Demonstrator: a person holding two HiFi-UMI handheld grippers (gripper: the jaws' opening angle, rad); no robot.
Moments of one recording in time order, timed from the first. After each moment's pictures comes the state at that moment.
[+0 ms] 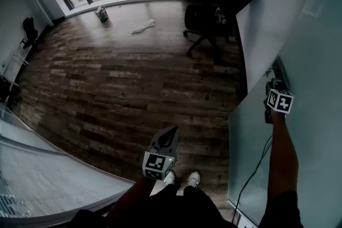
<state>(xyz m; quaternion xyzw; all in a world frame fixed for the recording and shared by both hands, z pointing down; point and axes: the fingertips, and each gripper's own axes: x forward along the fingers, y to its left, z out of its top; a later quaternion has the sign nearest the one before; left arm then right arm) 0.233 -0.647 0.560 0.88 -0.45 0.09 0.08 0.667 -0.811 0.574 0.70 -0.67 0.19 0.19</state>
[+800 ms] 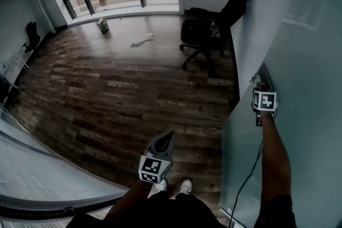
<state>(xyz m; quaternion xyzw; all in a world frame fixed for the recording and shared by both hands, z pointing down) 0.264 -0.595 0.530 0.88 -0.46 0.07 0.06 0.671 -0.773 0.534 0.70 -0.63 0.16 0.28</state>
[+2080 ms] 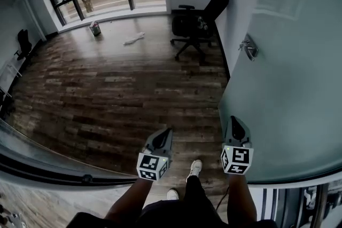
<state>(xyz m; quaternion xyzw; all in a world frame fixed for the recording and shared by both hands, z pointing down) 0.154 -0.356 0.527 0.90 -0.43 0.04 0.07 0.375 -0.343 0.472 0.71 -0.70 0.00 0.08</state>
